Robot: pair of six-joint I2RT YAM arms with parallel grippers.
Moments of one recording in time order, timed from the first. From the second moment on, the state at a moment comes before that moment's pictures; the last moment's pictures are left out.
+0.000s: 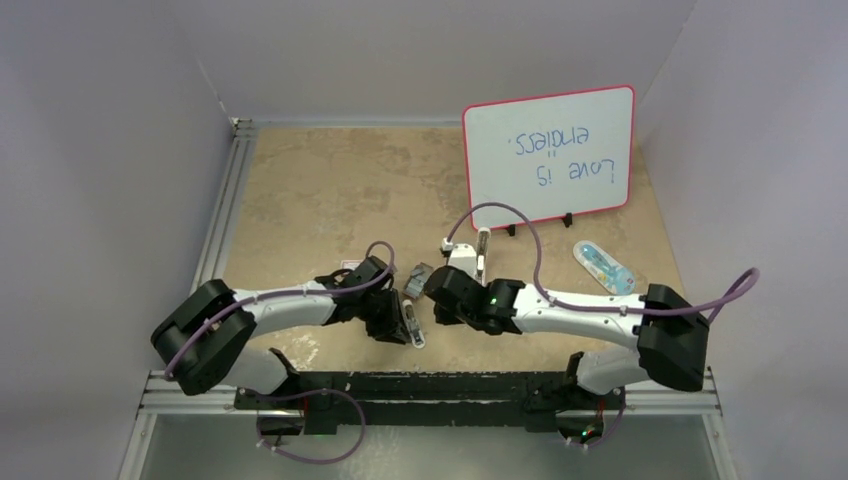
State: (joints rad) left arm -0.80 1.41 0.53 -0.20 0.34 -1.02; right arm 1.13 1.36 0.84 -0.45 0.37 0.96
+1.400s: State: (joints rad) left arm -0.80 0.97 0.88 -0.78 -0.48 -0.95; right arm 1.36 1.63 0.96 -0.36 0.49 0.72
